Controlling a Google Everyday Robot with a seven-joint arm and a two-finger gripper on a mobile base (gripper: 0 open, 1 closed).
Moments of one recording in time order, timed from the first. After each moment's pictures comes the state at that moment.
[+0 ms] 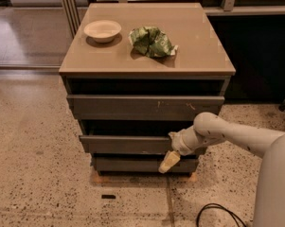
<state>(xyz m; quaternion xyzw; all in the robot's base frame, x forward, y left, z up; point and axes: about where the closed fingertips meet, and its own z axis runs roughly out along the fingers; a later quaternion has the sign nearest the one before) 0.597 -0.106 0.461 -0.55 0.78 0.20 0.23</state>
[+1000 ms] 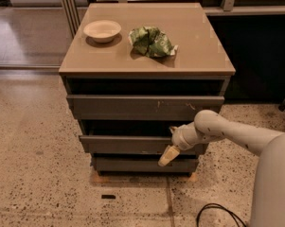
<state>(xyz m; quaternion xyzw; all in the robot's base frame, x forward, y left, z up) 0.628 -0.107 0.461 -0.55 0.77 0.19 0.27</state>
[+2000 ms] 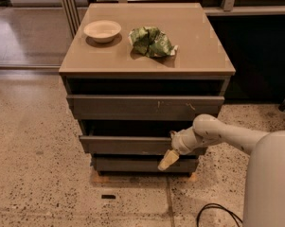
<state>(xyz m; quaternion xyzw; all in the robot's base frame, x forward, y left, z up) 0.620 -0.111 0.429 -0.53 0.78 0.20 0.24</state>
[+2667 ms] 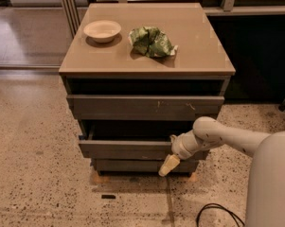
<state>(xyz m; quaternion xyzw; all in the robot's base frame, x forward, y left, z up) 0.596 -0.107 0.428 -0.54 0.78 0.22 0.22</state>
